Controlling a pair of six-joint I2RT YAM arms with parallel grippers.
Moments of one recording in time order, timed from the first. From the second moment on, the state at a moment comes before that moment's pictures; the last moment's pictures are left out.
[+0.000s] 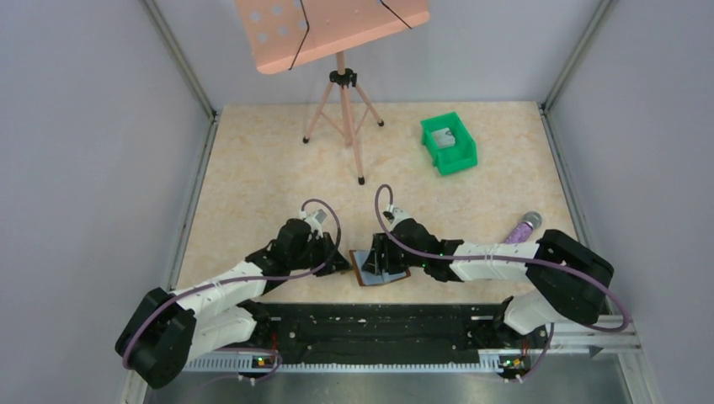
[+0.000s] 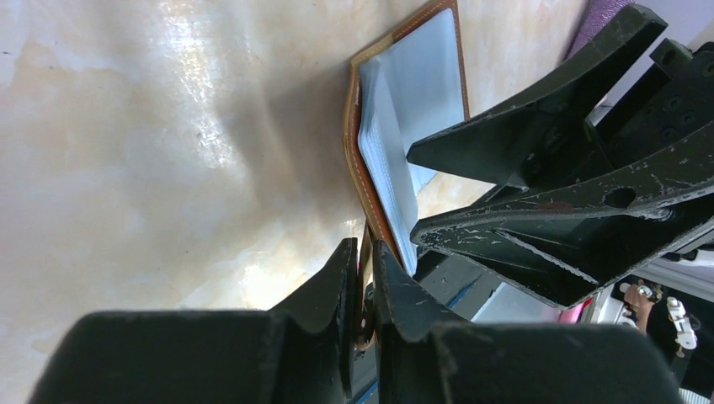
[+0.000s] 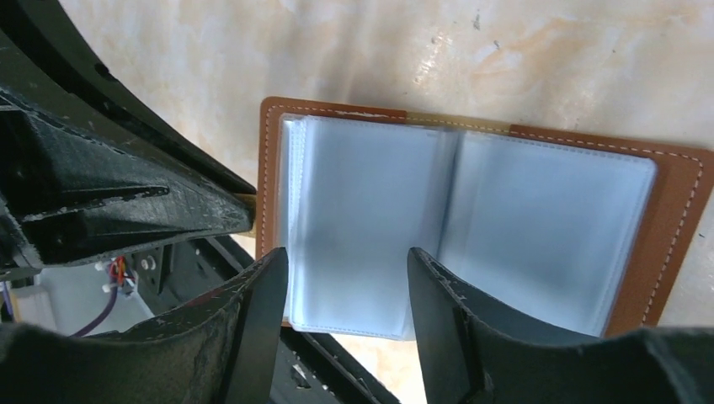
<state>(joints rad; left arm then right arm) -0.61 1.04 0.33 0.04 0.39 -0.89 0.98 1.45 0.58 0.20 -0.10 0.81</state>
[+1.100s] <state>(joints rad) -0.61 1.05 0.34 -0.02 0.37 -0.86 1.08 1.52 0.72 -0.01 0.10 0.73</state>
